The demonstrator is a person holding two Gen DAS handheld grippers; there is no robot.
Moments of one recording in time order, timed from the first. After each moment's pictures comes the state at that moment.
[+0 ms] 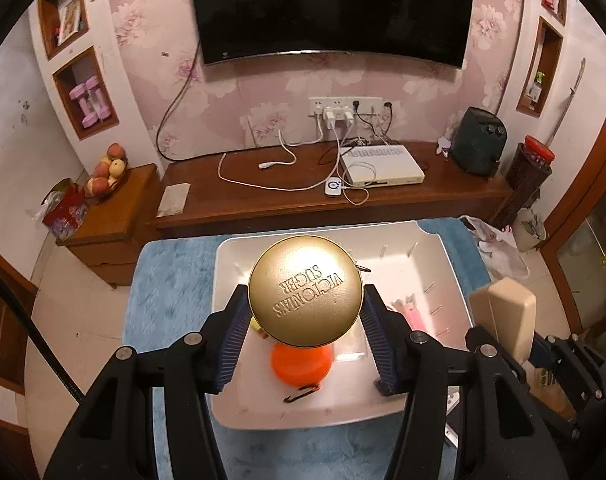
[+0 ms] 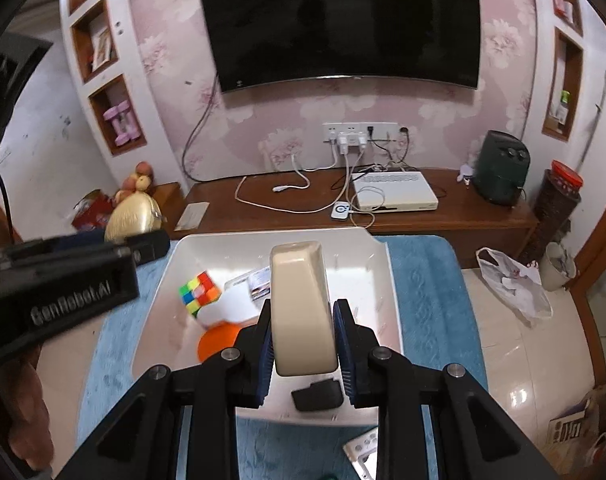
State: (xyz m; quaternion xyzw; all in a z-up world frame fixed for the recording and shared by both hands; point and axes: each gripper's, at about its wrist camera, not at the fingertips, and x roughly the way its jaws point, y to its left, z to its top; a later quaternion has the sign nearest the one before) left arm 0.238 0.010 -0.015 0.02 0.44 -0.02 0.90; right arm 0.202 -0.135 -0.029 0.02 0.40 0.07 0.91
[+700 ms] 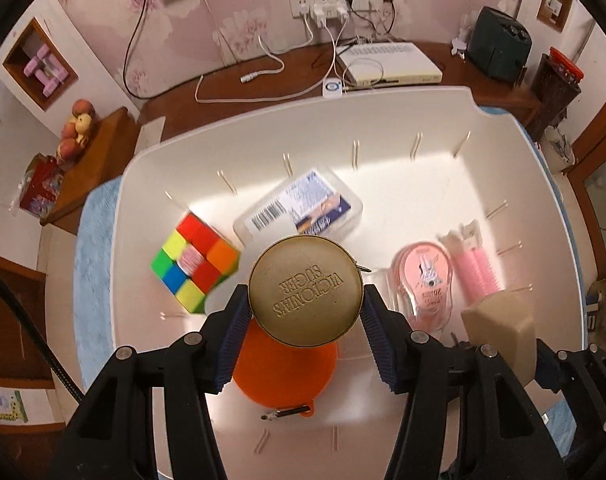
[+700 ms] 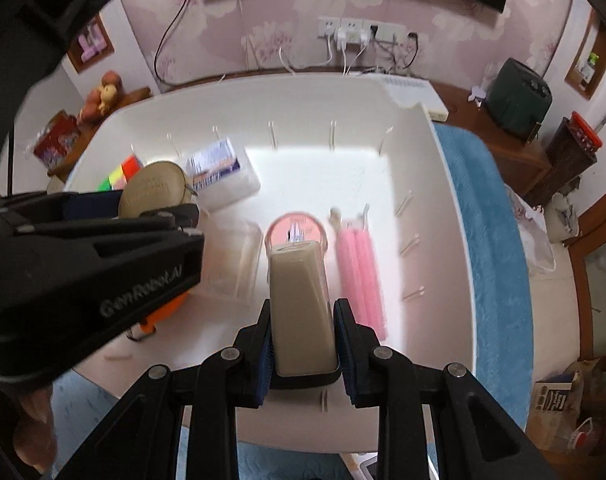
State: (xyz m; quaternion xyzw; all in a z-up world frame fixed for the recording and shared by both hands) left arm 0.299 -0.023 -0.158 0.08 0.57 -0.02 0.82; right arm 0.238 -0.118 -0.162 -0.02 0.55 0.06 0.83
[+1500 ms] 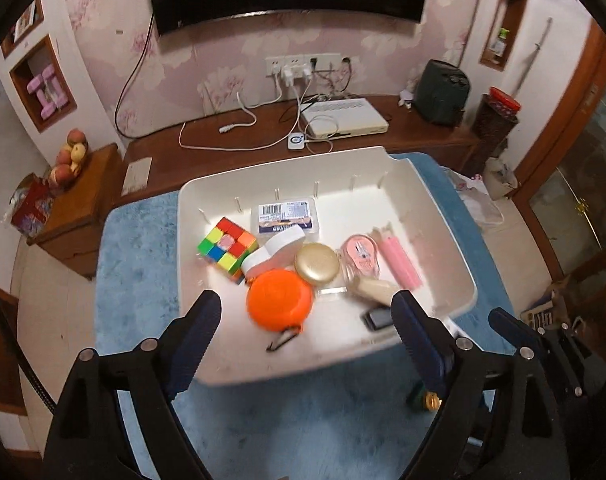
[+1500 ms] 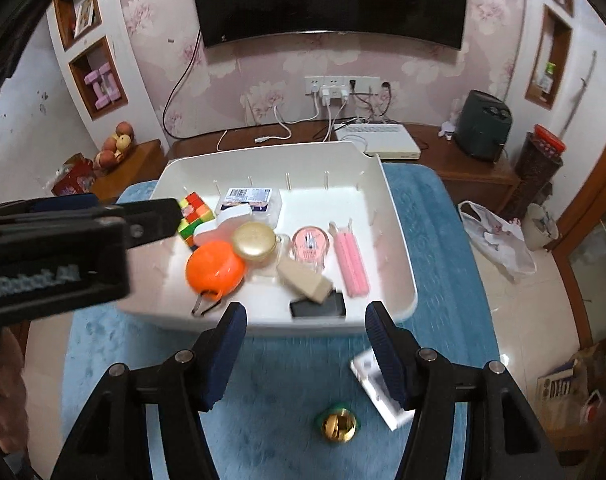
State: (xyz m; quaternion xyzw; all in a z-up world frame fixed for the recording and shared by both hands) left arm 0.194 0.014 -0.046 0.04 0.49 -0.10 0.87; right arm 0.117 -0.110 -0.067 0.01 0.46 0.02 0.89
